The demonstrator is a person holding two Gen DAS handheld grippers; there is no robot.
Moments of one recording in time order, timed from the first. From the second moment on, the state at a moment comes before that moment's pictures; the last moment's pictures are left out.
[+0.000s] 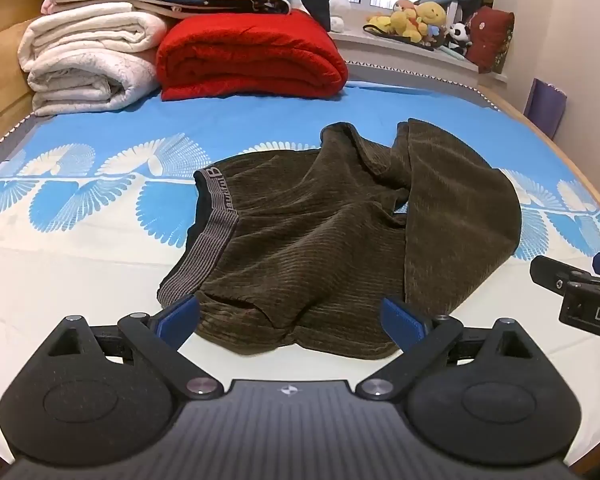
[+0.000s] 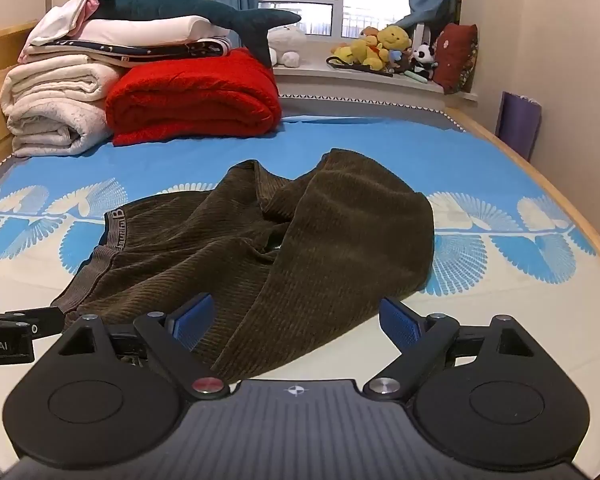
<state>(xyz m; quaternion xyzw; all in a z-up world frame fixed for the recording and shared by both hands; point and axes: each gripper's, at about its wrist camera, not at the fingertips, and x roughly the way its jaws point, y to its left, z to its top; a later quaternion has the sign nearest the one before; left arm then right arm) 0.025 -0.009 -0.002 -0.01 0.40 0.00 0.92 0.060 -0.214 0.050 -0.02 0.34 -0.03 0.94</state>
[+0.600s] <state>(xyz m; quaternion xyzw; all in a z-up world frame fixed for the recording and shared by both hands) 0.020 -0.014 -0.021 -0.01 0.40 0.00 0.92 0.059 -0.207 0.051 -0.02 0.32 -0.02 0.95</state>
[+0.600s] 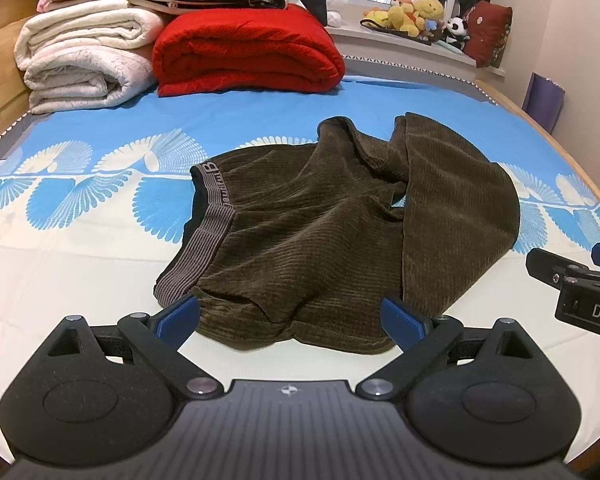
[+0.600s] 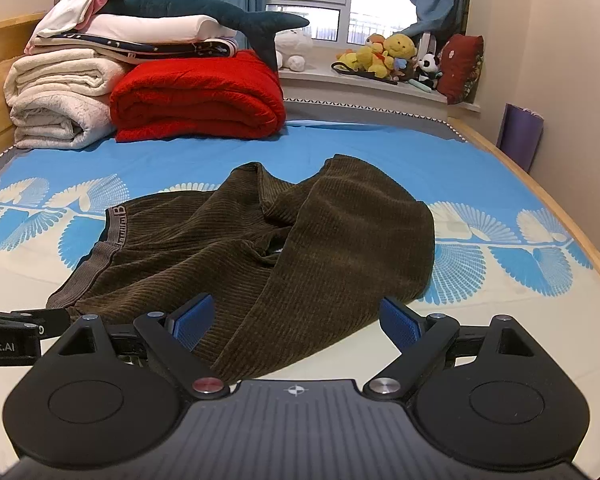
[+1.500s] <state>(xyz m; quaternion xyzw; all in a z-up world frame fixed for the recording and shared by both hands) 0.021 -0.012 -0.023 -0.01 0.41 -0.01 0.91 0.061 -0.209 0.049 -0.03 0.33 -0.03 0.94</state>
